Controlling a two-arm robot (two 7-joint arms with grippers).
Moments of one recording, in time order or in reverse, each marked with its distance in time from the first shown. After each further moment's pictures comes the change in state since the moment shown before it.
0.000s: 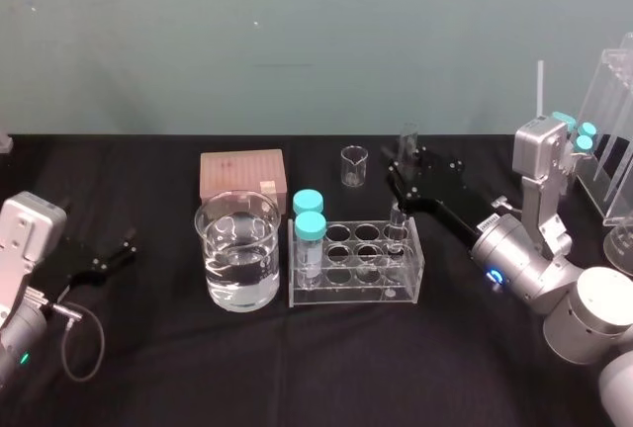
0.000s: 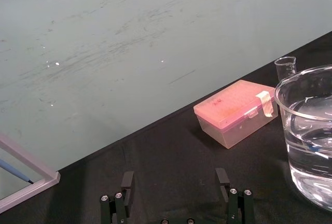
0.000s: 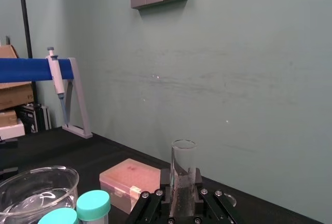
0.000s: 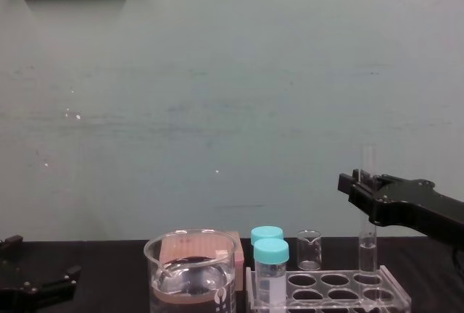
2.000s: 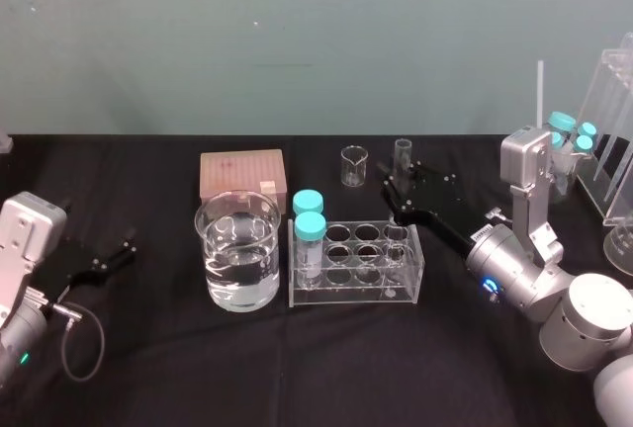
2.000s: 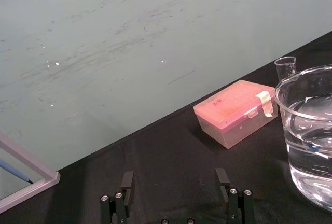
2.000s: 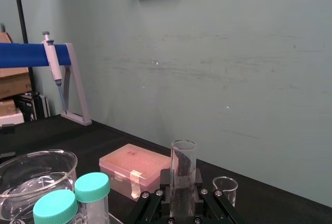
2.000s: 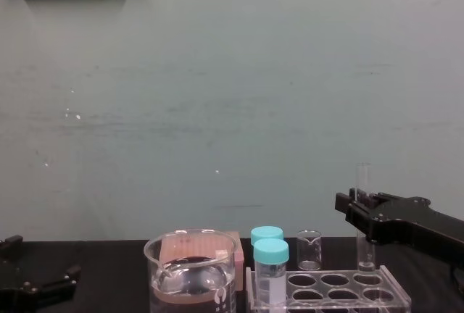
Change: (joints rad) left arm 0.000 0.000 0.000 0.000 0.000 0.000 0.000; right arm 0.001 -0.008 -0.008 0.027 -0.024 0.022 -0.010
